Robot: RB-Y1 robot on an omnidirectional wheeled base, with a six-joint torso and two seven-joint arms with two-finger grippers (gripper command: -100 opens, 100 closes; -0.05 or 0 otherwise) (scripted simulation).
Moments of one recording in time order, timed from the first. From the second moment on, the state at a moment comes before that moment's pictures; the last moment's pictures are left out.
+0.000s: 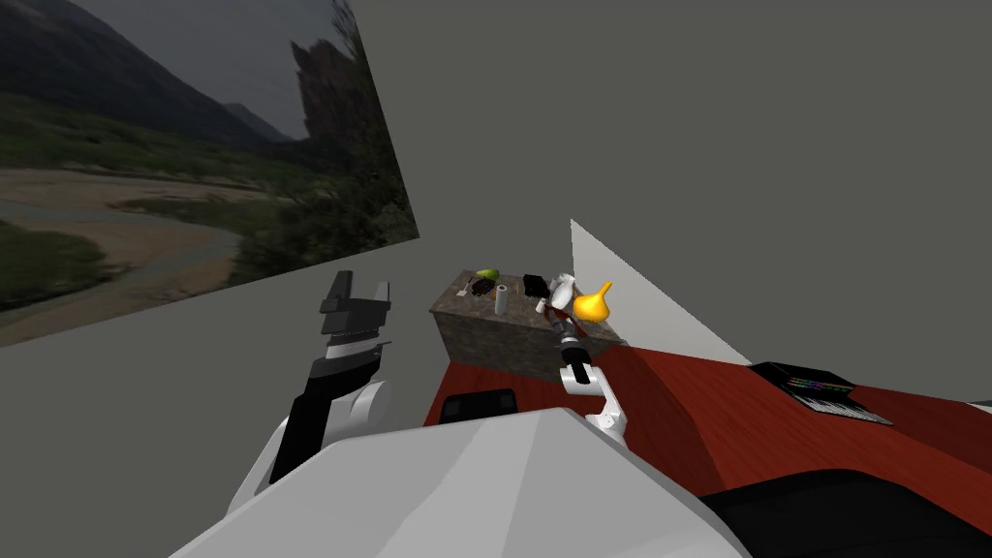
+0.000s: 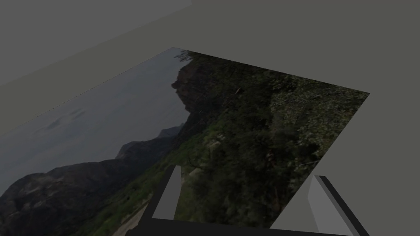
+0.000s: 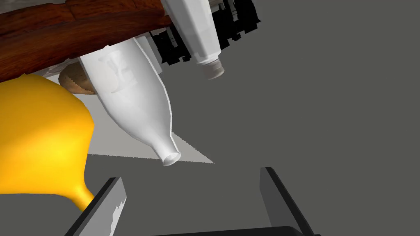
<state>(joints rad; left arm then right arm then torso) 0.49 -0.01 0.01 -2.35 -0.04 -0.39 0.15 0.35 -0.14 -0.23 -1.83 0.47 -0.02 0.56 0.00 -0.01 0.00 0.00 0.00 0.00</state>
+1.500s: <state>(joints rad) 0.49 -0.01 0.01 -2.35 -0.04 -0.39 0.15 0.28 -0.16 -0.23 -1.67 0.67 0.14 0.71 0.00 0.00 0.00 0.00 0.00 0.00</state>
